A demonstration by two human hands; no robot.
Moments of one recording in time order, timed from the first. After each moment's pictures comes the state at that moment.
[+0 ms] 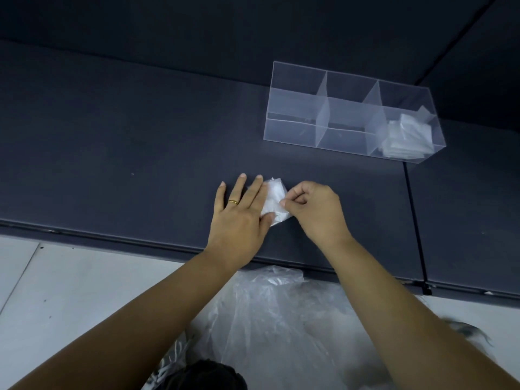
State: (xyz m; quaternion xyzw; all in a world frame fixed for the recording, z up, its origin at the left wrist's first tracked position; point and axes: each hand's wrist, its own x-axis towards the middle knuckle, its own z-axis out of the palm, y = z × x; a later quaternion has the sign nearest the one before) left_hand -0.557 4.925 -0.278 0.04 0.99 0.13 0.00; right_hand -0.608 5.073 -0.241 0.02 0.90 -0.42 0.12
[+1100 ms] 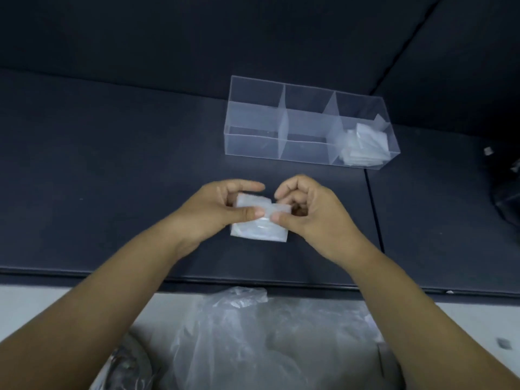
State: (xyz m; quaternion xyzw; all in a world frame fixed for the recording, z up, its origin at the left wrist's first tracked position) left_hand -0.603 4.930 -0.205 -0.04 0.70 0.67 0.23; right_hand -0.610 5.124 -0.187 -0.09 0.82 -0.54 0.17
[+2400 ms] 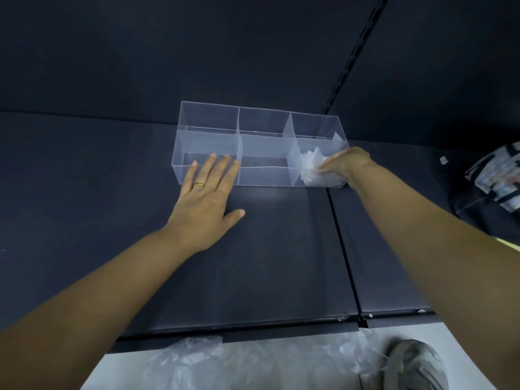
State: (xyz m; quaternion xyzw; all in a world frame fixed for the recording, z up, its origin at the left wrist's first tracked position) left_hand -0.675 4.978 -0.239 0.15 0.98 0.11 -0.01; right_hand -0.807 5.257 -0.218 0.27 0.92 -0.22 0.17
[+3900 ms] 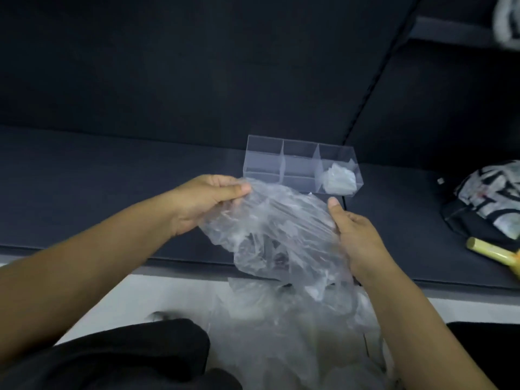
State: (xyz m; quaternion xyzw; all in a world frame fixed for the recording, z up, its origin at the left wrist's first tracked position) left_hand -0.540 4.899 -0.050 -0.08 0.71 0.66 0.22; right_hand -0.523 5.154 -0.080 0.16 0.77 -0.61 0.11
